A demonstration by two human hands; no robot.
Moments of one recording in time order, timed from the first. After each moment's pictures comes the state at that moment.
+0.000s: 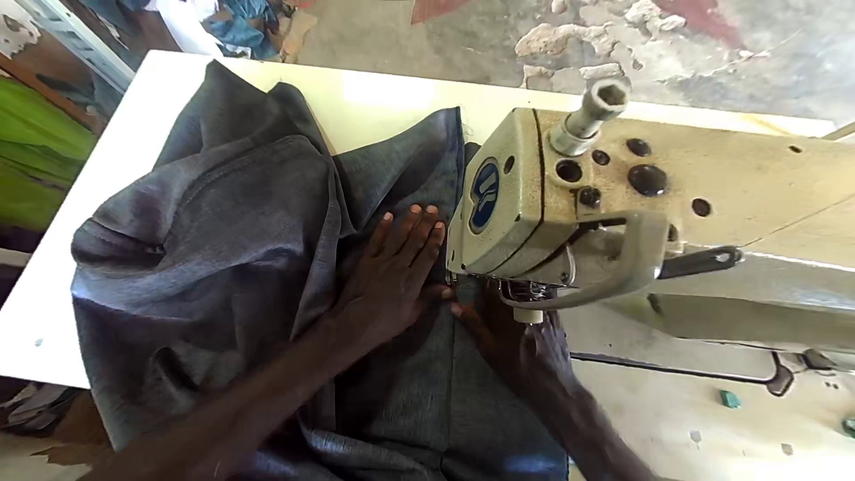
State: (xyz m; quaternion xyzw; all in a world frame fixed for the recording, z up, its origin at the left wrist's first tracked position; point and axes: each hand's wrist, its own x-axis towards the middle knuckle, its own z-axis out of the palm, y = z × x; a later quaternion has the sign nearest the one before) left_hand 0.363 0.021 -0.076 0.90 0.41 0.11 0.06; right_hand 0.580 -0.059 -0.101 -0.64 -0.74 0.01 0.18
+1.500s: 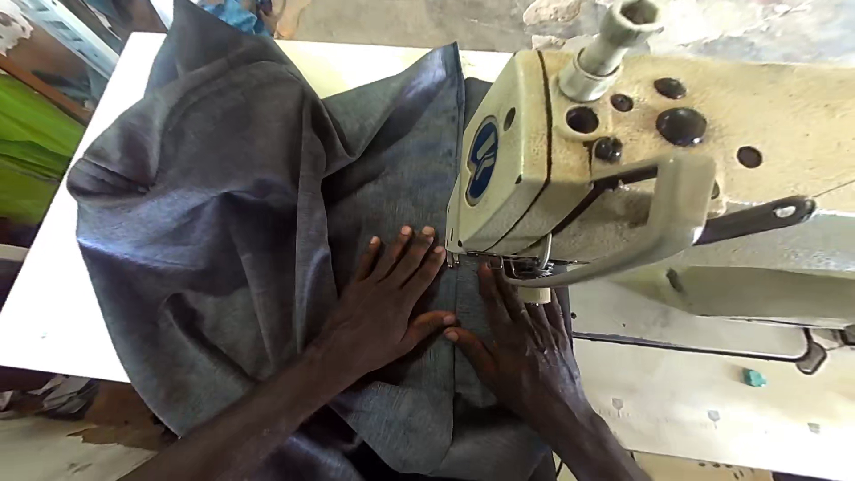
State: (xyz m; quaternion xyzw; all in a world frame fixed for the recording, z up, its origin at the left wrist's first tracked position) left_hand 0.351 -0.021 -0.090 0.90 0.43 0.09 0.09; right_hand 0.573 -0.094 -0.105 -0.64 -0.76 0.03 0.13
